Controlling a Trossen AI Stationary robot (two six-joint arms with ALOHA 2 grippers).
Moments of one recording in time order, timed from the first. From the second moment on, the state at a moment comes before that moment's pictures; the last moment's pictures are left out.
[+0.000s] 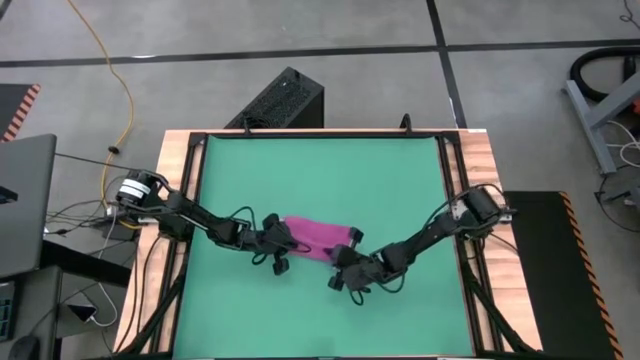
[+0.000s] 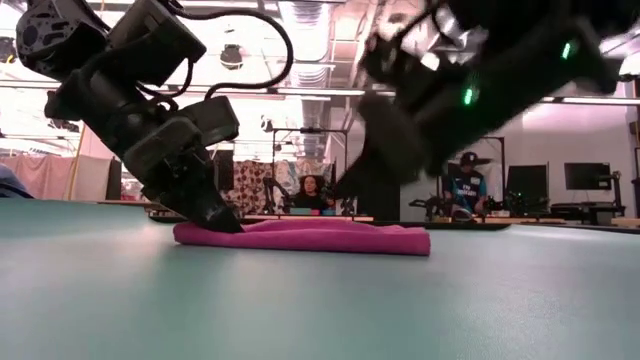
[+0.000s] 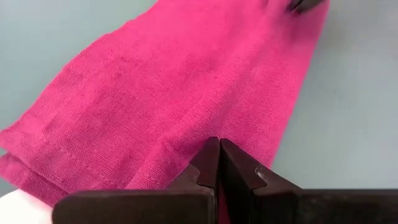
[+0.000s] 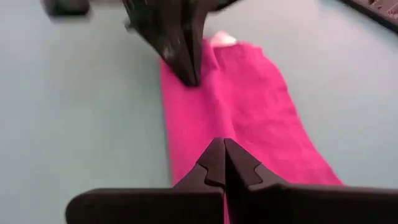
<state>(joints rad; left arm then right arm) -0.24 1.65 0.52 0.39 -0.26 -0.46 0.43 1.93 0.95 0.30 0.77 0.40</state>
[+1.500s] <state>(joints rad) -0.29 1.79 0.25 1.13 -0.35 -0.19 0.37 2.16 0.94 0.55 0.63 0.41</state>
